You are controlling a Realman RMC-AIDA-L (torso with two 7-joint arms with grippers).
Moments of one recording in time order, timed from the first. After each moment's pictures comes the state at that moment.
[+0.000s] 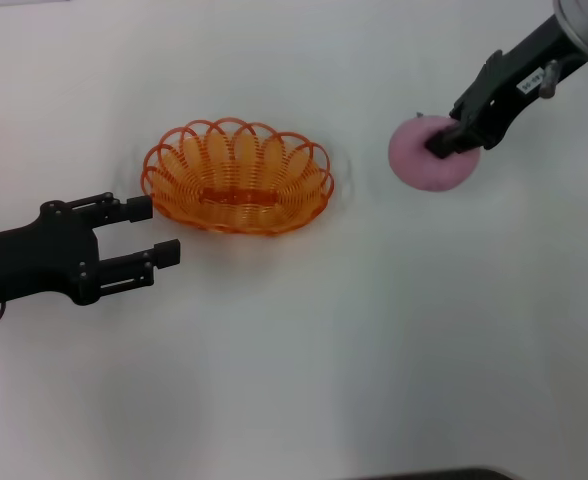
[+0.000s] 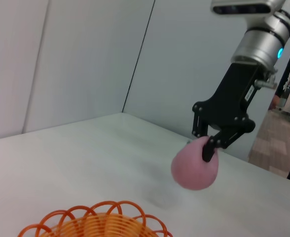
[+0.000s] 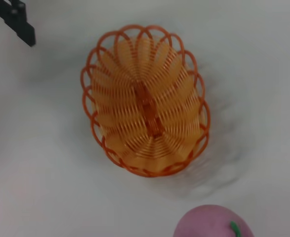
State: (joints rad) left arm -0.42 -2.15 0.46 0.72 2.18 1.76 -1.29; right arm 0.84 2.07 -0.92 -1.11 -2.67 -1.76 2.09
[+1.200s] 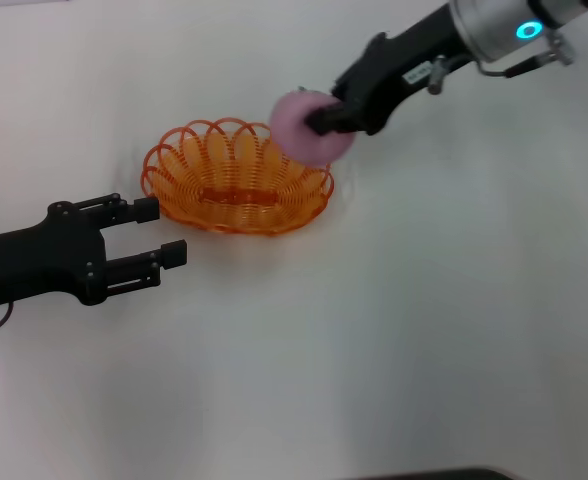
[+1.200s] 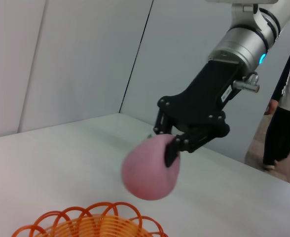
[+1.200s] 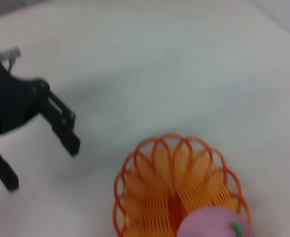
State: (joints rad) left arm -0.43 -2.15 0.47 0.70 2.18 1.75 -1.29; right arm 0.85 2.09 -1.02 -0.92 -2.35 -1.49 1.95
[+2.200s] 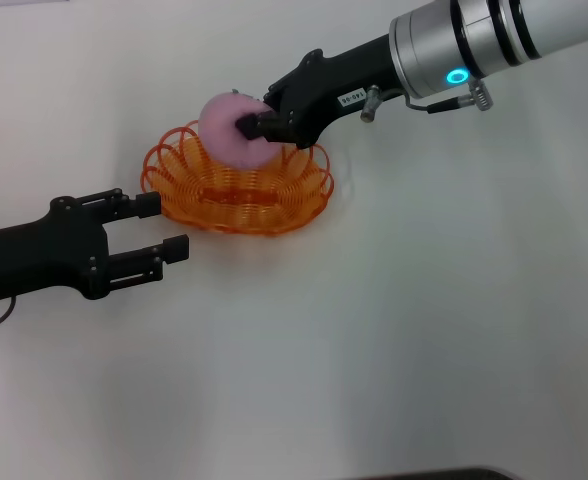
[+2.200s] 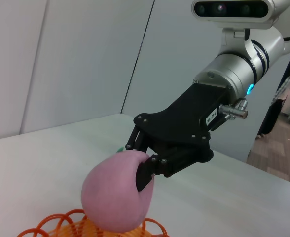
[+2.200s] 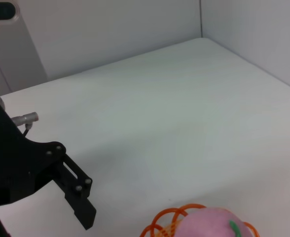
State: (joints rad) left arm -0.44 -2.15 0.47 0.70 2.18 1.74 -1.29; right arm 0.86 2.09 -1.10 -0.65 -2.05 -1.25 1.72
